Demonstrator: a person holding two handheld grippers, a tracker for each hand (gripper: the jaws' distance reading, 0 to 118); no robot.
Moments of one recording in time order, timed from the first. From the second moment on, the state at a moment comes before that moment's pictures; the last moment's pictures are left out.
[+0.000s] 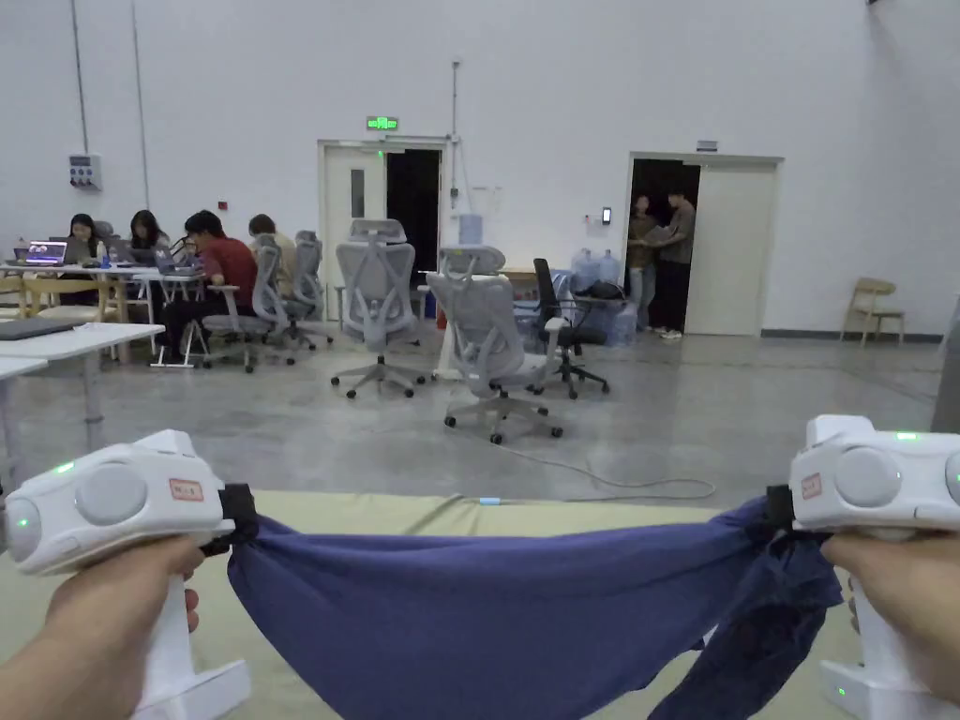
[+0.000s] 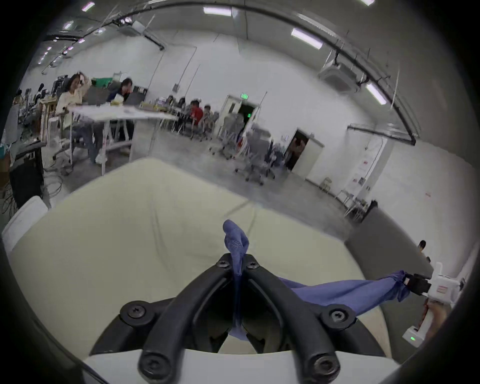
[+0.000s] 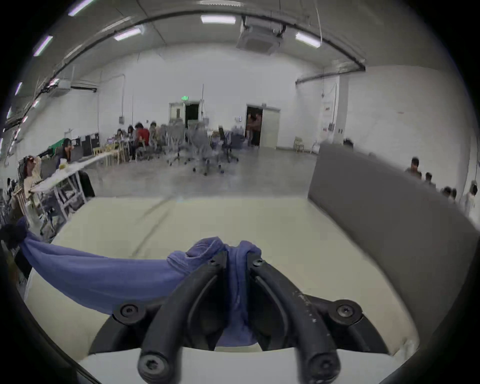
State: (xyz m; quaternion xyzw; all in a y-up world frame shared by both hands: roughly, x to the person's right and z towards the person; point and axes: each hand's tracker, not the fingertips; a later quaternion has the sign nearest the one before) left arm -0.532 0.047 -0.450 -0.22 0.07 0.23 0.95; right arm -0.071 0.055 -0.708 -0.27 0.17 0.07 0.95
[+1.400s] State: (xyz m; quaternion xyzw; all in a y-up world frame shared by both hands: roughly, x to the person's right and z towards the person) left arm -0.382 -0.178 -0.113 -0.48 0.11 0.23 0.84; right arm 0.119 -0.187 -0.381 -0.53 0.18 0.18 0.81
